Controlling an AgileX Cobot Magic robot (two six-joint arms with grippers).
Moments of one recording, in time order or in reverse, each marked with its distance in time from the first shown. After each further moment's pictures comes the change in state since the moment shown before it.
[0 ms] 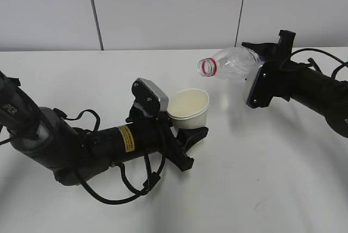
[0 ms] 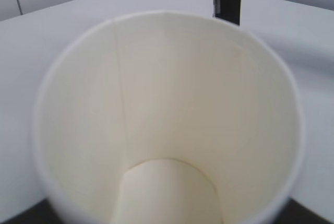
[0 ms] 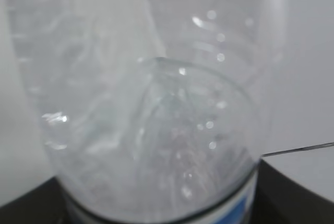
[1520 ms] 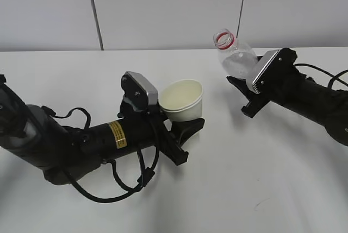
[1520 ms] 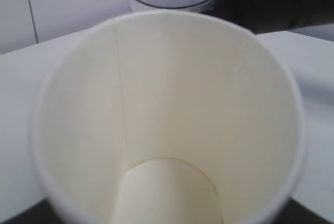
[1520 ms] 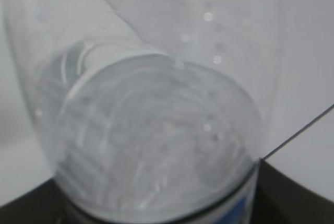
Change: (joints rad) left arm 0.029 -0.038 0.050 0.010 -0.095 0.003; right arm -0.003 0.036 0.021 -0.071 0.000 0.672
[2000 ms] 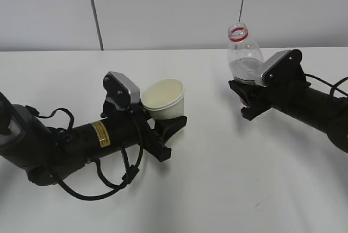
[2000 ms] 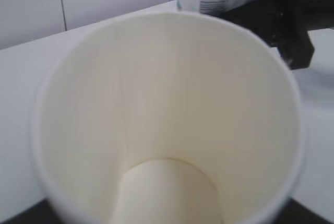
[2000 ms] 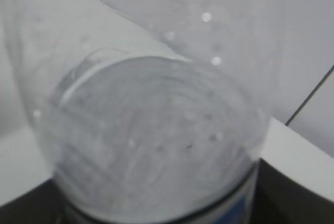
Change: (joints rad) left arm 0.069 -0.006 0.044 0.011 -0.014 0.011; right arm 0.000 0.000 0.042 0.030 -0.002 0.233
